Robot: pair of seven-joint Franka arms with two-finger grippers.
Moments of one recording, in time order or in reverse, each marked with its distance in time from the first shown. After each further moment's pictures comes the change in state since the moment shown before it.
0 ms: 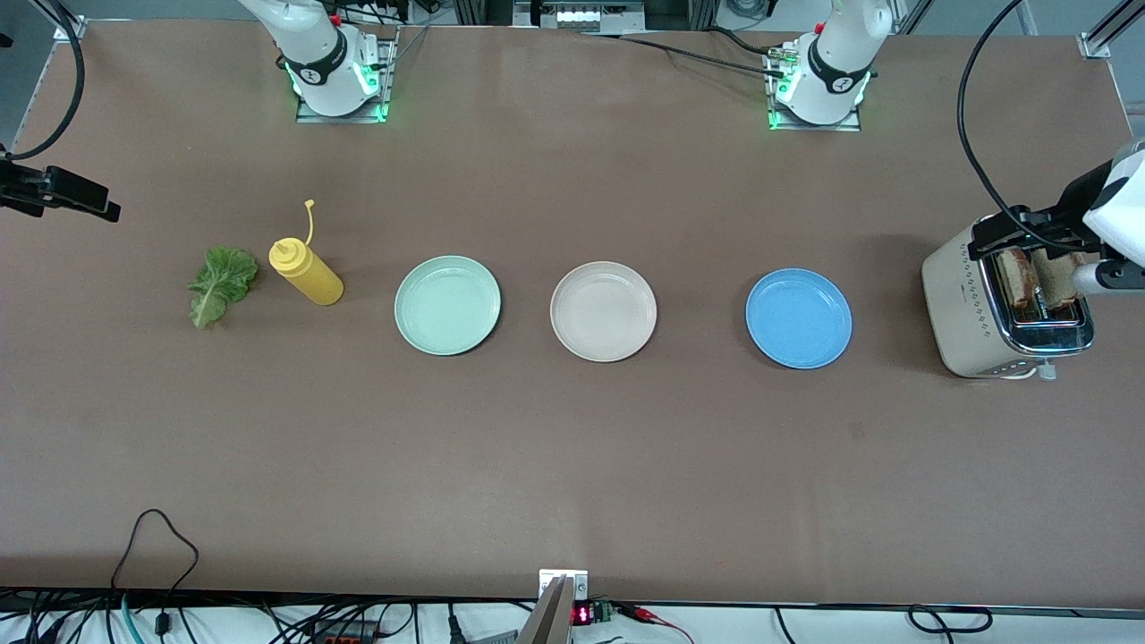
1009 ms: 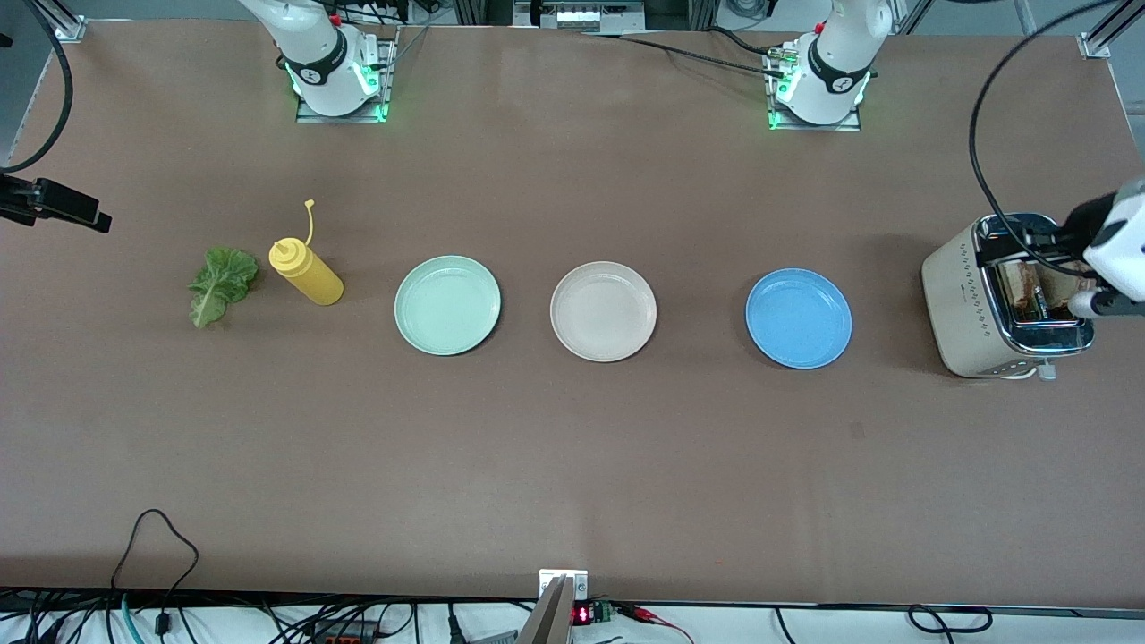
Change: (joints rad) left arm 0.101 0.082 0.008 -0.065 0.038 0.007 0.083; right arm -0.029 0.025 -0.001 -0.004 0.000 0.032 0.001
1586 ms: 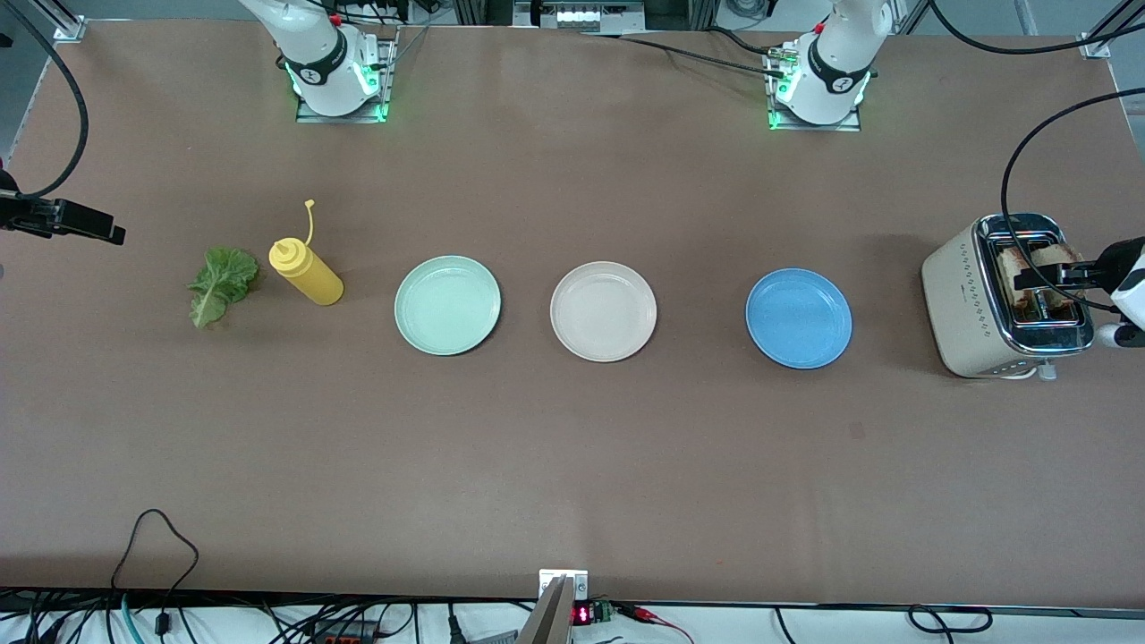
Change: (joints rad) left arm 0.142 0.078 0.003 -0.105 0.053 0.136 0.152; right arm -0.002 0.050 0.001 -0.003 0.000 0.000 -0.001
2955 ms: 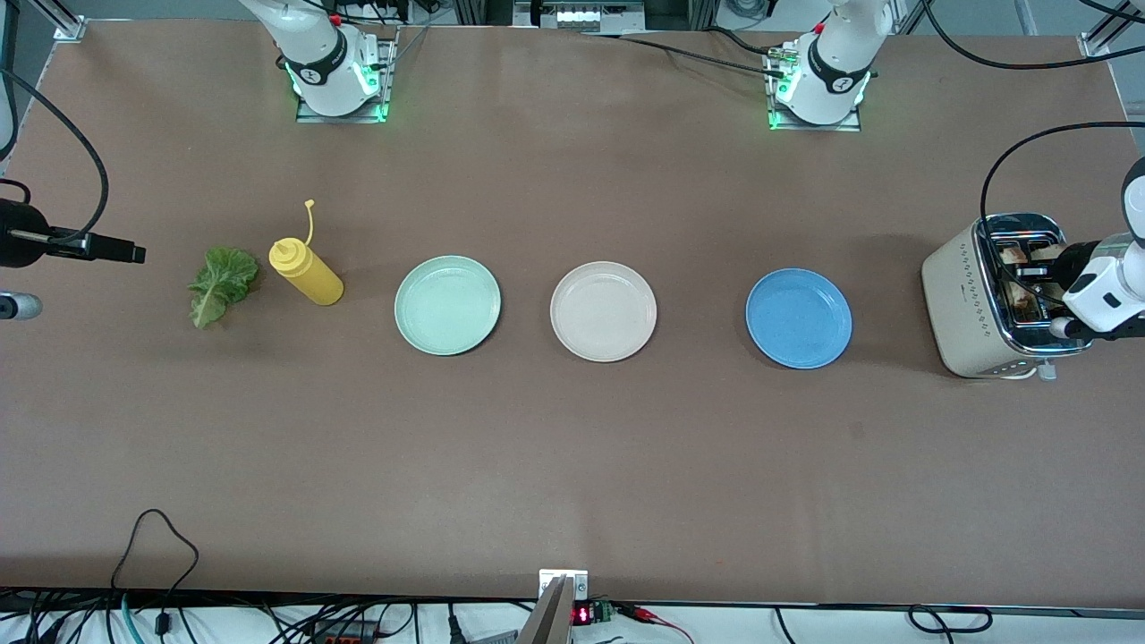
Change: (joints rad) left arm 0.054 0.011 -0.001 -0.182 0.036 0.111 0.001; right arm -0.028 0.092 -0.001 -0.002 -0.001 -0.022 -0.003
